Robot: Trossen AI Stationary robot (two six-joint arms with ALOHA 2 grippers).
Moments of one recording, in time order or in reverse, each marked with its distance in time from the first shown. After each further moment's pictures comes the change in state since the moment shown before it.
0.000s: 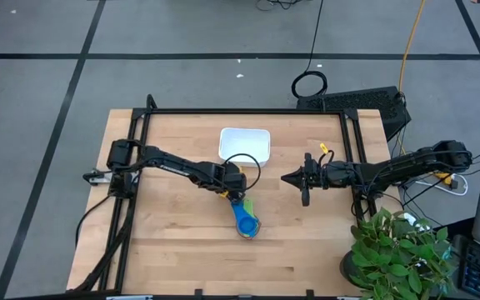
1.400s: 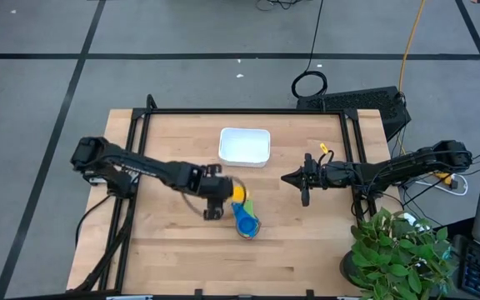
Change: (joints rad) left arm -0.136 -0.315 -0.002 -0.089 0.098 0.715; right arm 0.000 0.000 0.001 -0.010 0.003 0.016
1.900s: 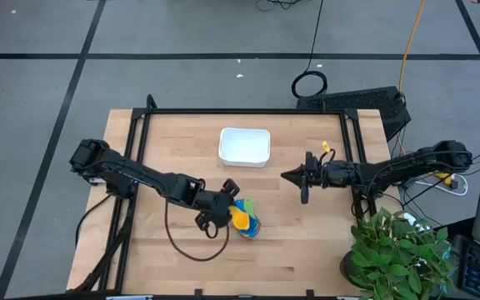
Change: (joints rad) left arm -0.120 0.007 0.000 0.163 -0.037 0.773; right arm -0.007 0.000 0.000 0.036 0.032 0.044
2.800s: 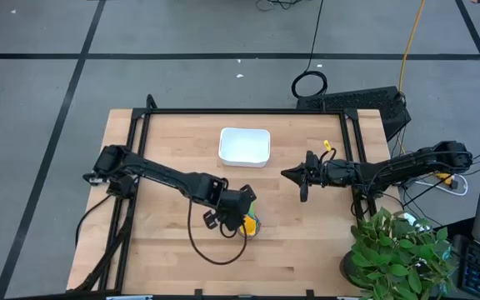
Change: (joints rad) left arm 0.049 0.224 0.303 -0.244 0.149 0.185; right arm -0.012 0.000 0.000 0.007 0.018 0.025
